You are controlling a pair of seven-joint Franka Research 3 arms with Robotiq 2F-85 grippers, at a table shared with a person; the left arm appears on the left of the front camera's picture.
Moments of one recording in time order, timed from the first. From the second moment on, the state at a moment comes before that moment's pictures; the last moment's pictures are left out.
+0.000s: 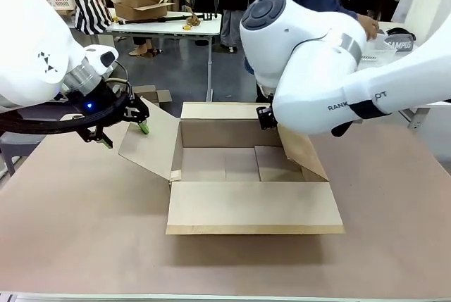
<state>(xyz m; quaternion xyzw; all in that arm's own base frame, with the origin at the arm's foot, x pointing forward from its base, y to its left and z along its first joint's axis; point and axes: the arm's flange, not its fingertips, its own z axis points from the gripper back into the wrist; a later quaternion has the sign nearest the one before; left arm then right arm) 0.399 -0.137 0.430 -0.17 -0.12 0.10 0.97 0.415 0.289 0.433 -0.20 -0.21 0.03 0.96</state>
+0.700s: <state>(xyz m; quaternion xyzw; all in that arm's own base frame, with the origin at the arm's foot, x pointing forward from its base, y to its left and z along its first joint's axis) 0.399 -0.137 0.430 -0.17 -0.12 0.10 0.97 0.419 0.233 0.452 -0.19 -0.18 0.00 0.96</state>
